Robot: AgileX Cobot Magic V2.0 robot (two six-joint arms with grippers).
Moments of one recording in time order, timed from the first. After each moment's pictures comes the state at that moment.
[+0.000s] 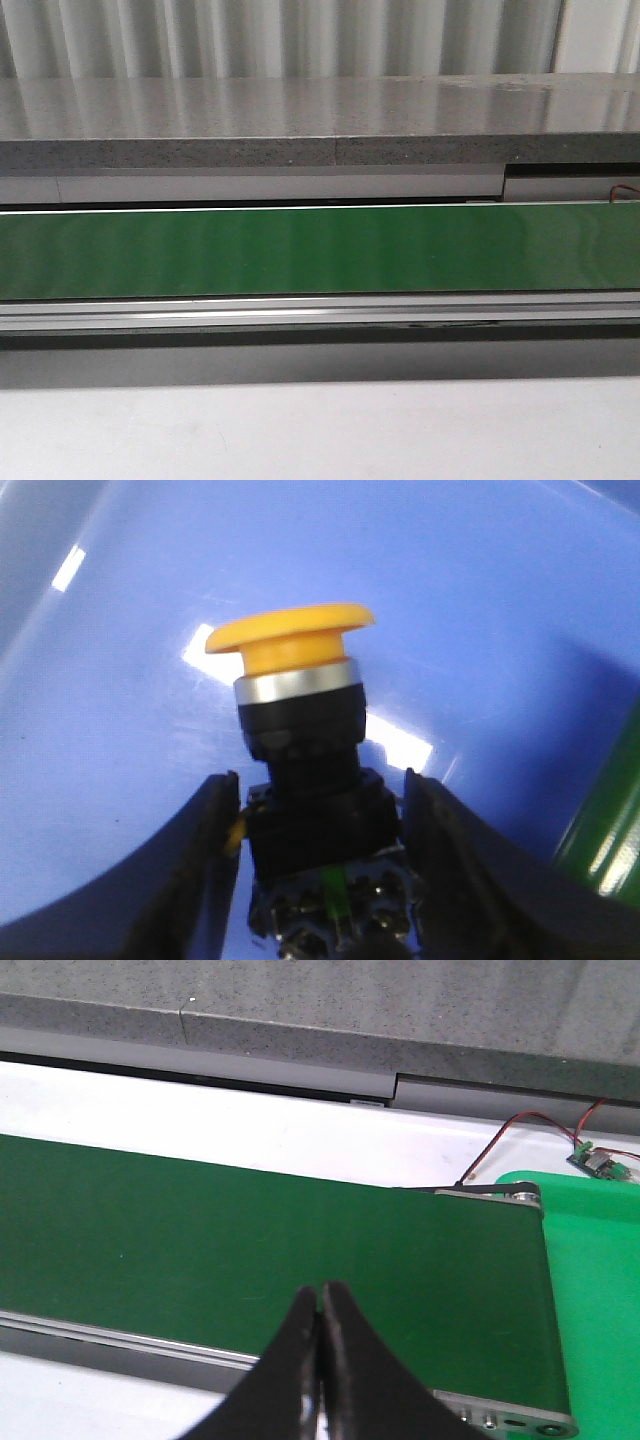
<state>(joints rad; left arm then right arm) 0.39 1.75 -1.10 0.01 0.60 -0.07 -0.15 0.57 -0.54 0.50 0.50 -0.54</state>
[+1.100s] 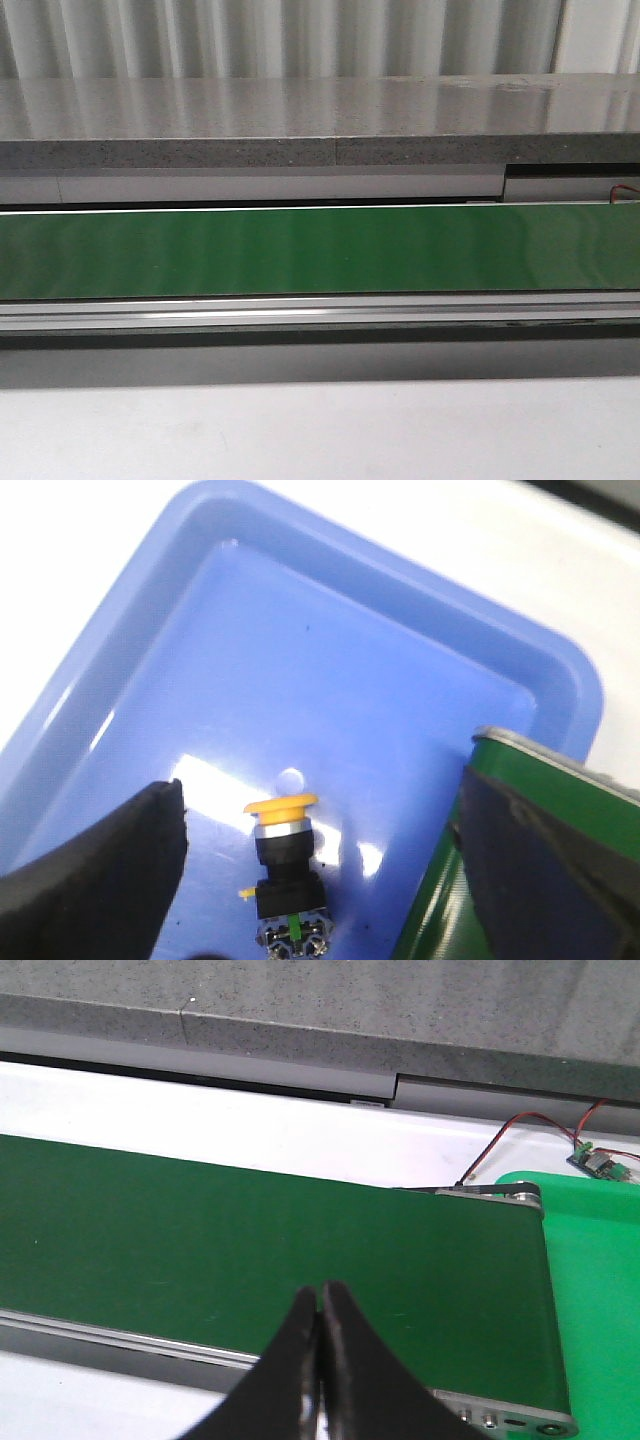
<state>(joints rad) 0.37 1.50 -1.08 -0.04 0.55 -0.02 -0.15 0.57 -0.54 0.50 0.50 -0.54</state>
